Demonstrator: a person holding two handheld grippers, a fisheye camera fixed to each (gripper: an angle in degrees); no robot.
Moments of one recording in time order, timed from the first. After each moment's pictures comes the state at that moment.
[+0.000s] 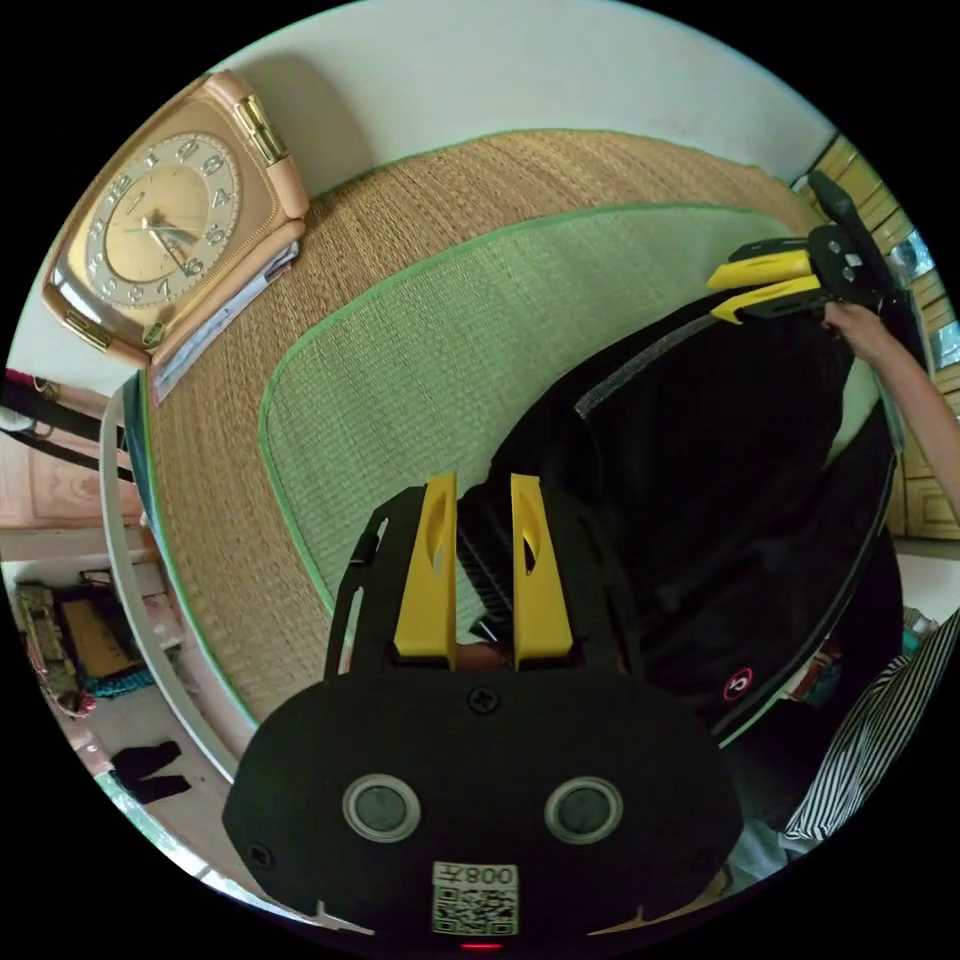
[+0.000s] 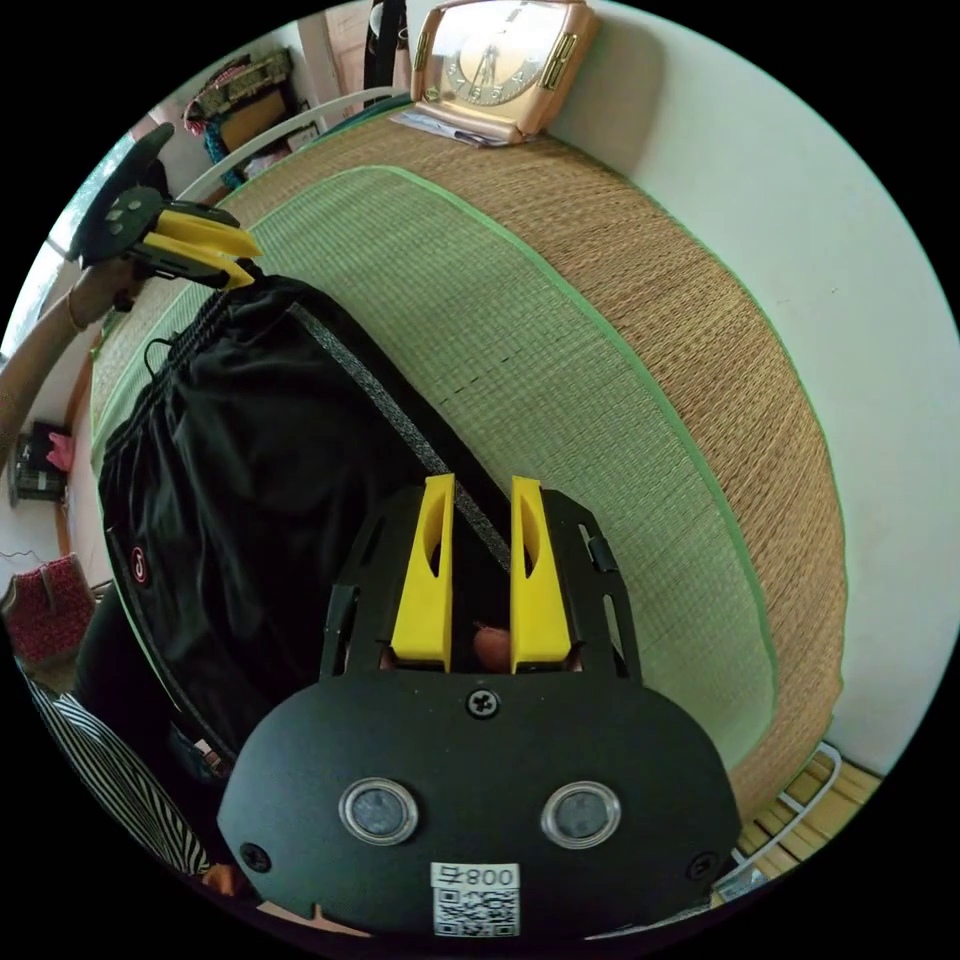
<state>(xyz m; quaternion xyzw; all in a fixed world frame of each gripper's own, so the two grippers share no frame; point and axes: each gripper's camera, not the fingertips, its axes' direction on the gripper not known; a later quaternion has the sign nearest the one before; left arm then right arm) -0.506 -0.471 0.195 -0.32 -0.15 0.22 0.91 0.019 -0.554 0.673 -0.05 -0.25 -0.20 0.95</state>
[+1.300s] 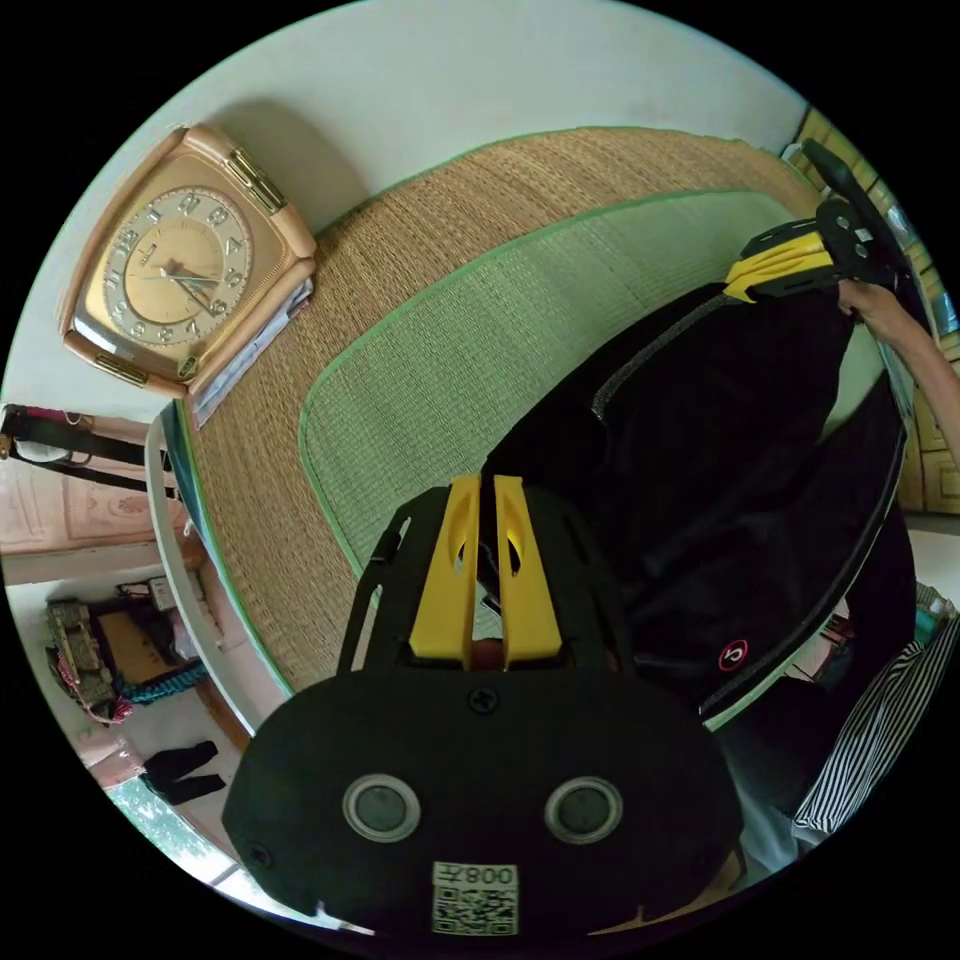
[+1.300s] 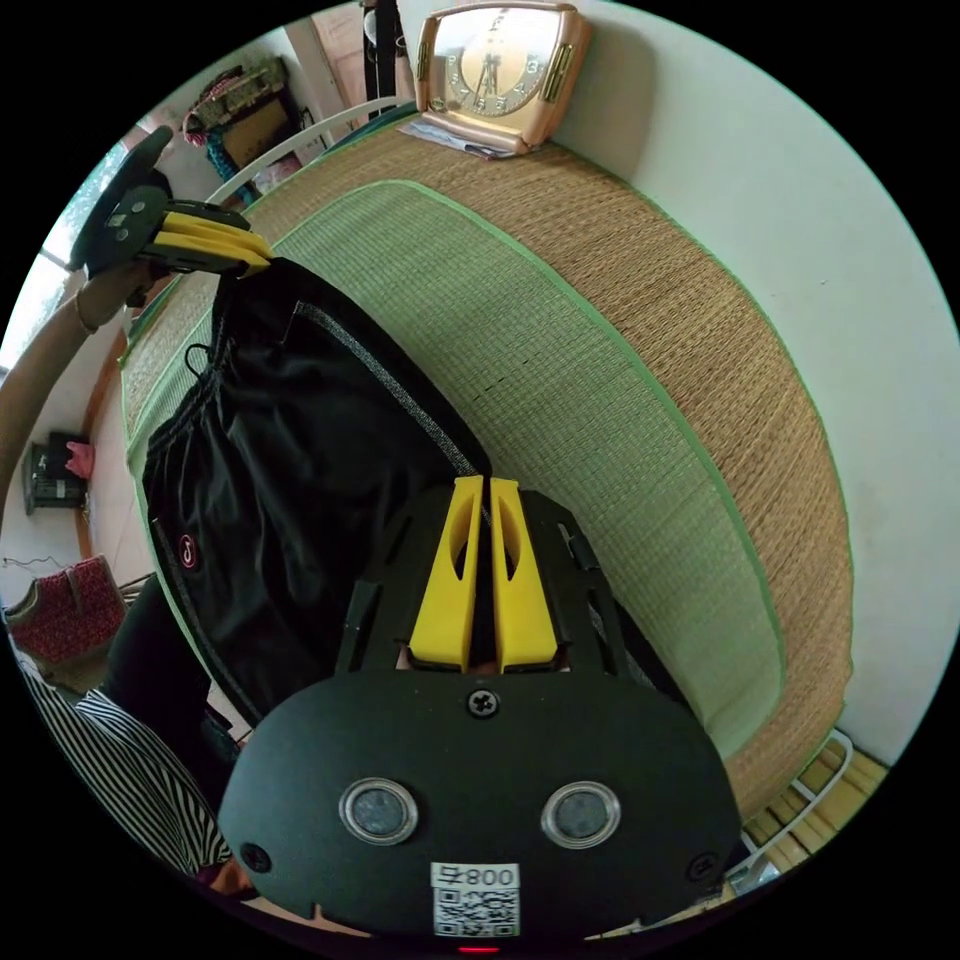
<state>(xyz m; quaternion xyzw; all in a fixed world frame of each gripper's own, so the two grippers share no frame) -0.450 -0.465 0.139 -0.31 -0.18 0.25 0.90 -0.057 -0.585 0.681 -0.06 -0.27 -0.18 0.94</state>
